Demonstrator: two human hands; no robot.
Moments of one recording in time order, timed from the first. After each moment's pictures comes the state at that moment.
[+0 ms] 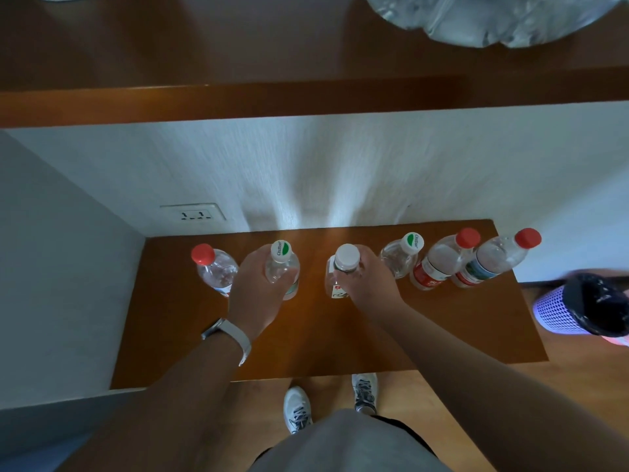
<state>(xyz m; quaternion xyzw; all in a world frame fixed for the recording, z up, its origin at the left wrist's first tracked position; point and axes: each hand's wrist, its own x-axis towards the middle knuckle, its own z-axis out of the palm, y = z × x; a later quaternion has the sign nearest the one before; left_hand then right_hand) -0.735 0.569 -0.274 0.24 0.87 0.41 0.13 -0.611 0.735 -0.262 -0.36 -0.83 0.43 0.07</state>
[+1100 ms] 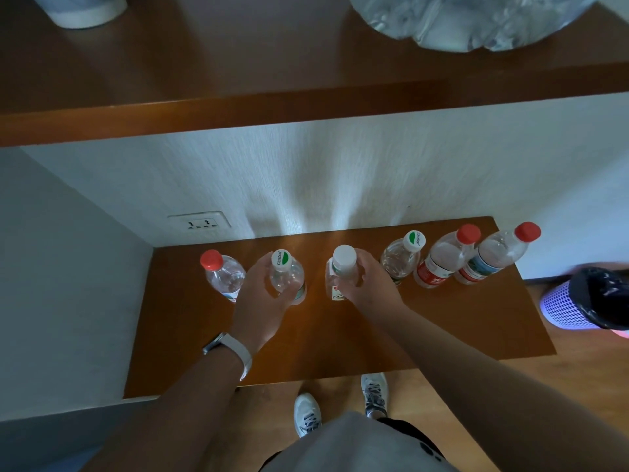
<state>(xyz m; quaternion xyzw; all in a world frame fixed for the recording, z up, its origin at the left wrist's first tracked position) -0.732 0.551 -0.283 0.24 0.85 0.43 0.17 -0.603 0.725 -0.267 -0.33 -0.81 0.47 0.08</state>
